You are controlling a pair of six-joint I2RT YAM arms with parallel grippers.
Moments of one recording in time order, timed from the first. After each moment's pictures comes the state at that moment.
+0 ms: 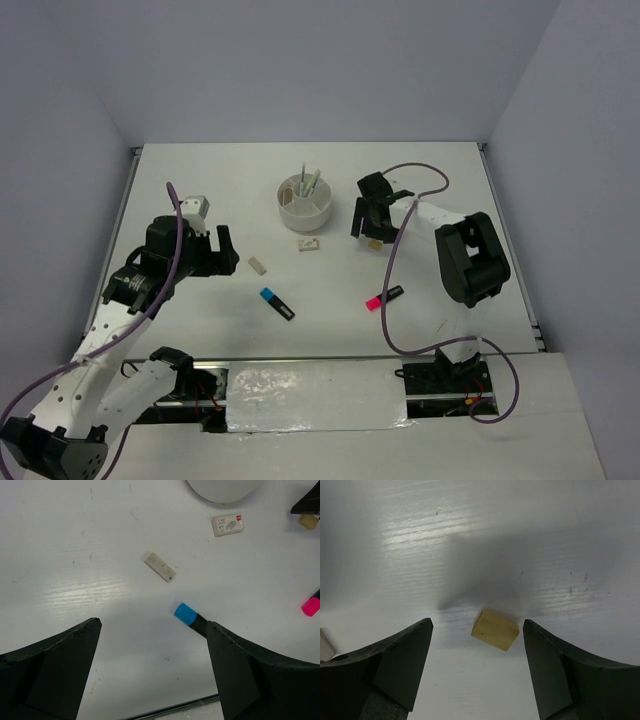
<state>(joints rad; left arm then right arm) -0.30 0.81 0.87 -0.70 -0.01 -0.31 0.40 1.87 1.24 -0.48 0.20 0.56</state>
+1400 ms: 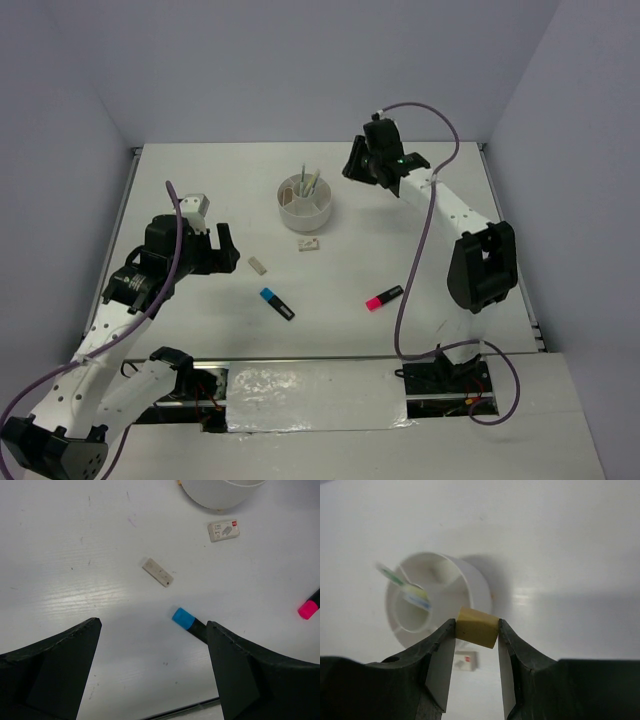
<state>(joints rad) -0.30 0.81 0.87 -0.67 -0.01 -0.29 0.39 1.79 1.54 -0.42 0.08 0.55</state>
